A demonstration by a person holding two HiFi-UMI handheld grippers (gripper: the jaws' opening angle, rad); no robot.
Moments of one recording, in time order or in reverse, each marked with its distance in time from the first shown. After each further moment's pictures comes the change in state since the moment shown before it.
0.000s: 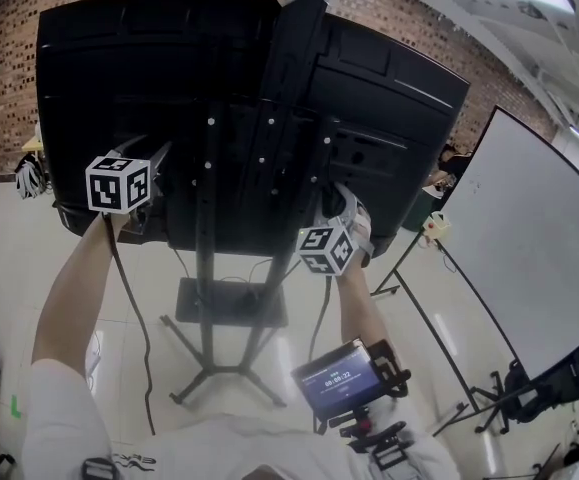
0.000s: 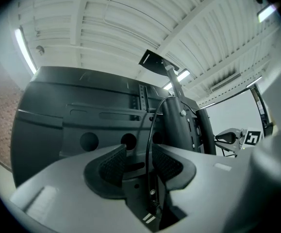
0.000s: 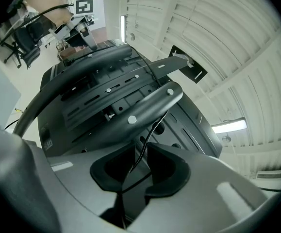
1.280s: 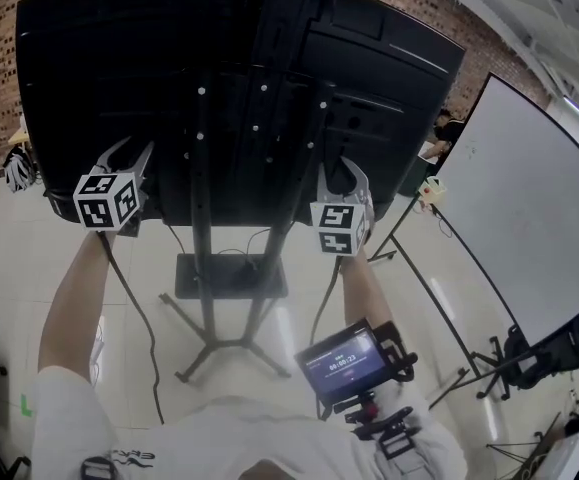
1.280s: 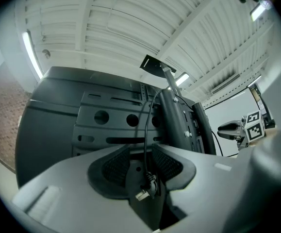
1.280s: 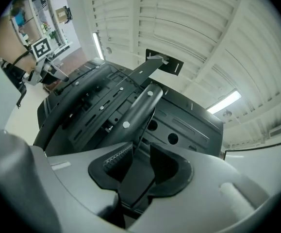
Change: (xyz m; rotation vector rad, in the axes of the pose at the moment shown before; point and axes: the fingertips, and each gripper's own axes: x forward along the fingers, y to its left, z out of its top) left arm -0.028 0.006 -0.045 -0.009 -0.069 0.024; right arm -0.028 -0.008 -0.001 0.332 -0.063 0.036
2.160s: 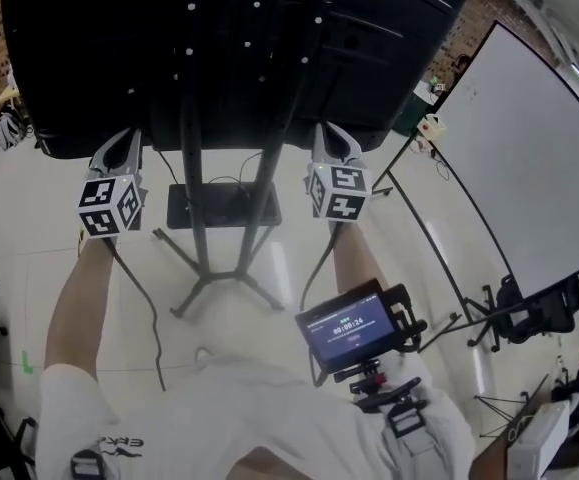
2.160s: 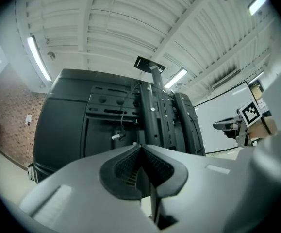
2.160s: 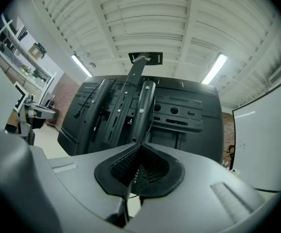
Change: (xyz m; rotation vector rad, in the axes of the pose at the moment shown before) left arm -0.095 -0.058 -0.072 0.002 0.047 0.044; right arm -0.082 0.033 -0.040 0.376 0.066 0.115
